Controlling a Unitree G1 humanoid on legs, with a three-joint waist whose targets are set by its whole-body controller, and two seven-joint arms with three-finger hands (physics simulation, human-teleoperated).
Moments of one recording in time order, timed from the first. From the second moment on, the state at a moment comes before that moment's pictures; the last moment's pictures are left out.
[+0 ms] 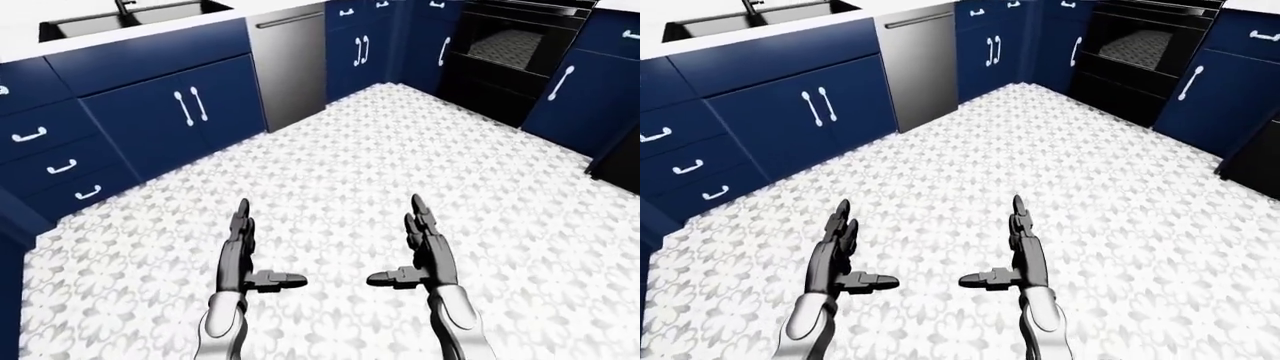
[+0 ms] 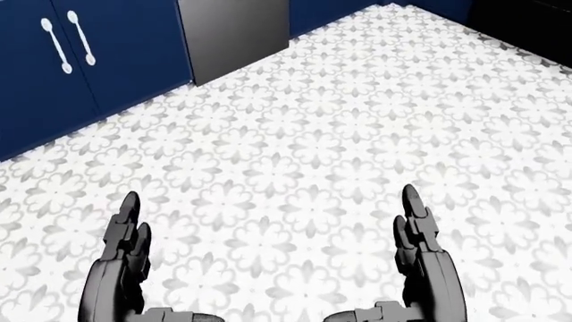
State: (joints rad) left arm 0.01 0.01 0.03 0.04 -0.02 0.02 -0.04; right arm 0.01 -0.02 -0.04 0.06 0.04 -0.01 0.07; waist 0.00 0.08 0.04
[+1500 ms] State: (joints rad) left arm 0.02 0.01 0.02 0.05 -0.02 0.03 -0.04; right arm 0.03 -0.02 -0.05 0.04 0.04 0.01 0.07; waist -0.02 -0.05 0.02
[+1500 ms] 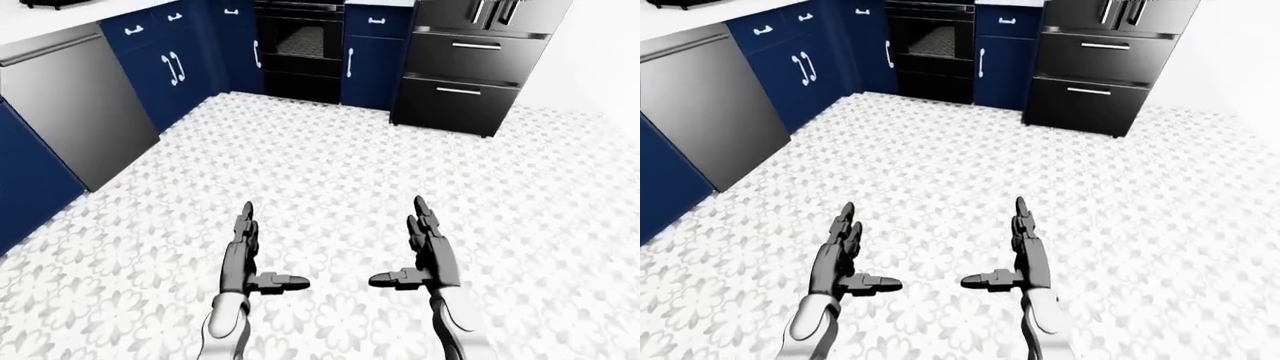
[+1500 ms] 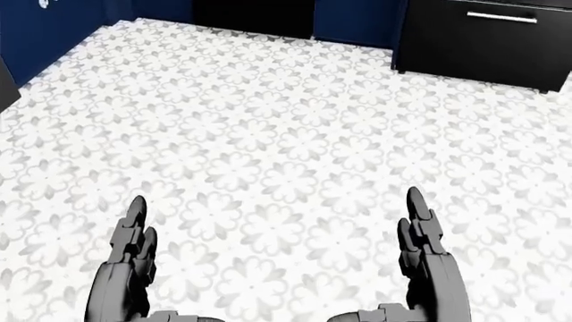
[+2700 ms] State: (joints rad) left arm 0.01 0.02 0.04 0.04 -0.02 0.03 -0.04; right arm 0.02 -0.02 -0.04 0.03 0.03 0.02 0.06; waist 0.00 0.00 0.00
